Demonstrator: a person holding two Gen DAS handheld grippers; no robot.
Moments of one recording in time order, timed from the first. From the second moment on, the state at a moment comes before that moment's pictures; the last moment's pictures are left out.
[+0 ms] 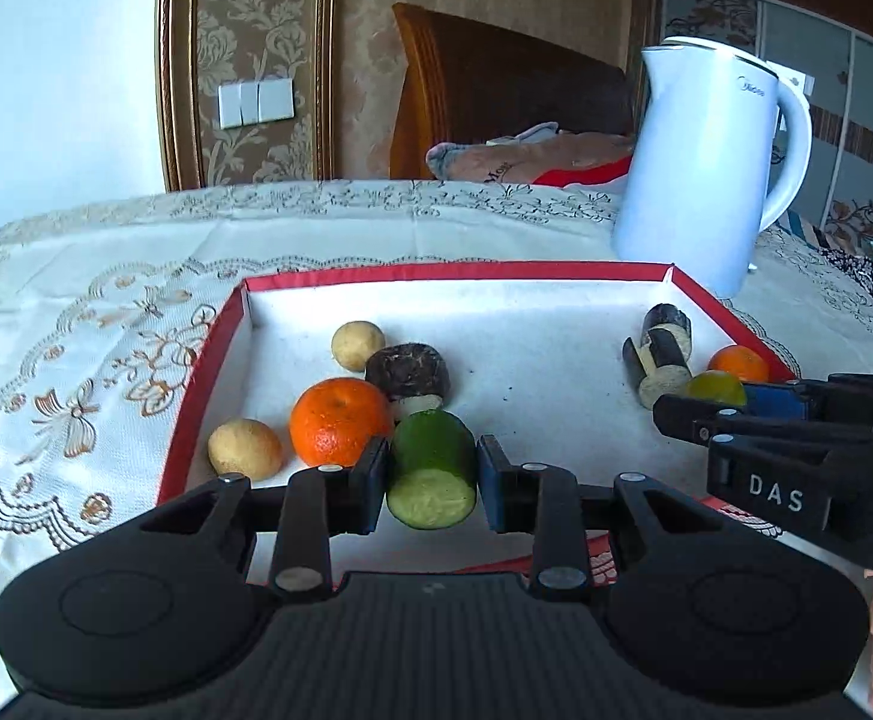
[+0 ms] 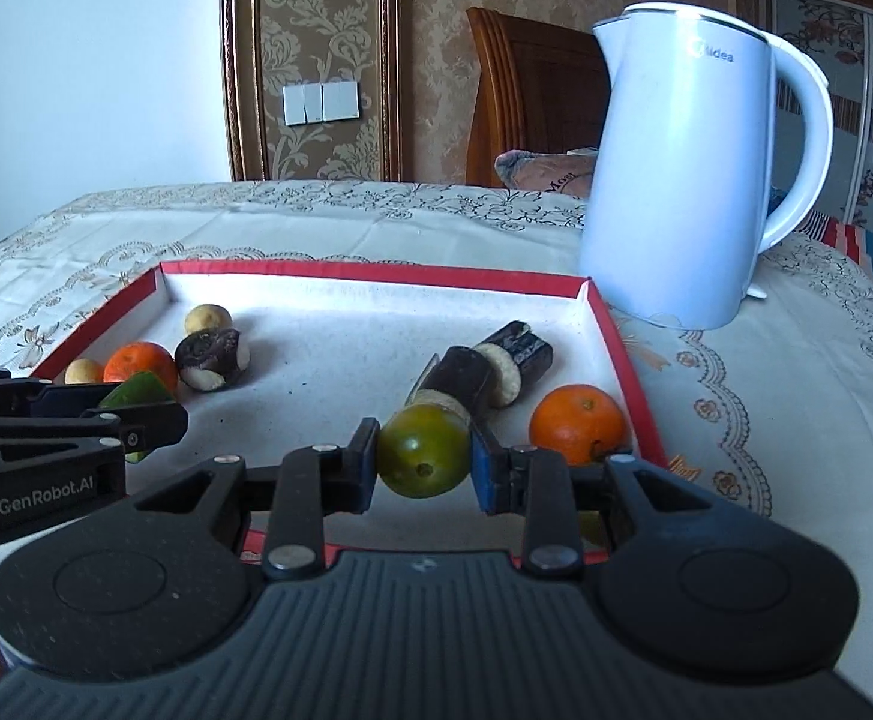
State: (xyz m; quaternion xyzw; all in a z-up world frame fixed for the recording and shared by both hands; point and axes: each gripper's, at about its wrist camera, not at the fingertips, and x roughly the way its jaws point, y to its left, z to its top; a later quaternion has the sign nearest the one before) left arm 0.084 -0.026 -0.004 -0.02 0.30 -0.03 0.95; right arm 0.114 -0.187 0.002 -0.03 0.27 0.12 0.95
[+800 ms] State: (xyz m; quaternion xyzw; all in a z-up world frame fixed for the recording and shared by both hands) left arm 0.105 -0.034 -0.016 -0.02 0.31 0.00 0.95; right arm 0.157 -0.180 -0.012 -0.02 0.30 0.08 0.95
